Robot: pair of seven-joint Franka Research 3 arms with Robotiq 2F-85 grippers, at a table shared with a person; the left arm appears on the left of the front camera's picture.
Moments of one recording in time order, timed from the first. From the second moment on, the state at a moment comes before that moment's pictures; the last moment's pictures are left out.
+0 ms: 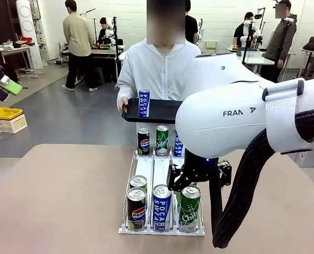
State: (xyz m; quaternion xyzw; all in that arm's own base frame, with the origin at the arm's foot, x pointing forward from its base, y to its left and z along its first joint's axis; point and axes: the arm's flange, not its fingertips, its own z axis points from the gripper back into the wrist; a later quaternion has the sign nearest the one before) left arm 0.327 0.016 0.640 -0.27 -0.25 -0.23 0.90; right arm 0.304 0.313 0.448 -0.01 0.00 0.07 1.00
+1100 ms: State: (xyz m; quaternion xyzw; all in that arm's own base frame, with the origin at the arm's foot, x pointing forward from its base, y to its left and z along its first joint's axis) left arm 0.327 0.016 0.640 -0.27 -0.25 -0.23 0.90; right arm 0.324 0.317 0.411 -0.03 0.00 0.04 1.00
